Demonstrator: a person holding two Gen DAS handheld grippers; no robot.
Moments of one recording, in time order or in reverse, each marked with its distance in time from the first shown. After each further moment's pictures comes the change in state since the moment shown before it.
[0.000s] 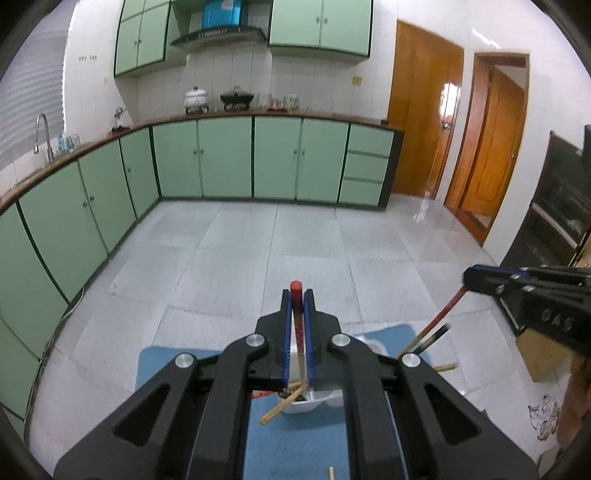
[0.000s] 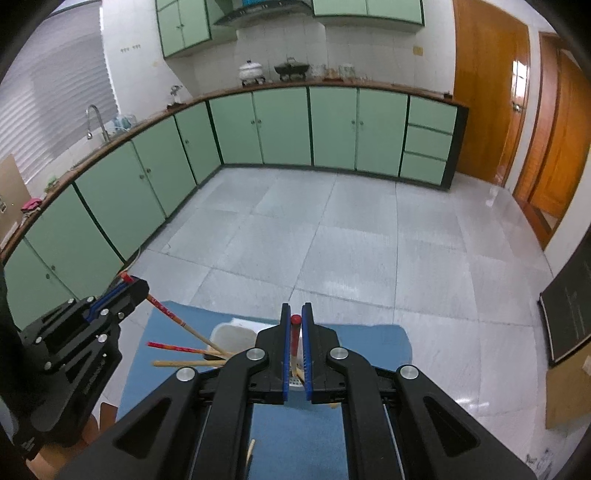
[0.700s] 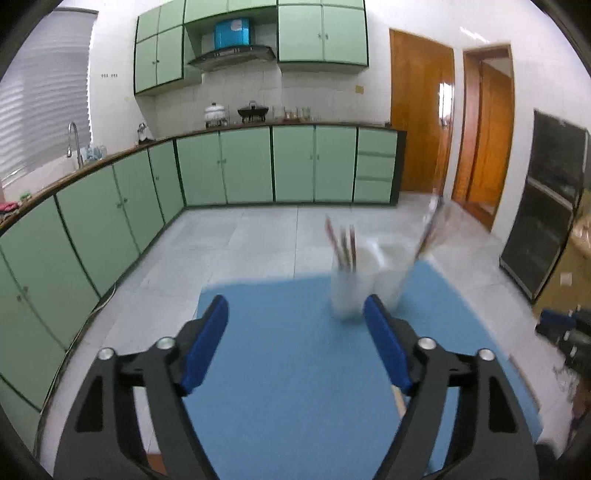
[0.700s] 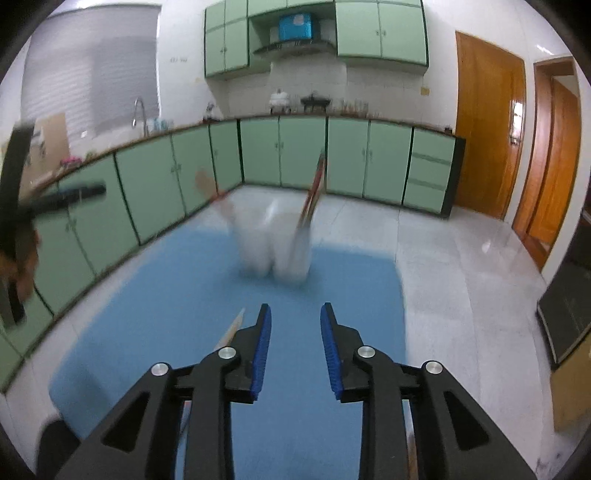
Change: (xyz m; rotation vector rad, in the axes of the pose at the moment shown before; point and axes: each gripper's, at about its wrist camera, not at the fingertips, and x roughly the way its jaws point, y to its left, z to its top) left arm -0.147 0.071 -0.178 0.063 -0.077 0.058; right arm -0.085 -0.004 -0.307 -0.124 -0.194 0.025
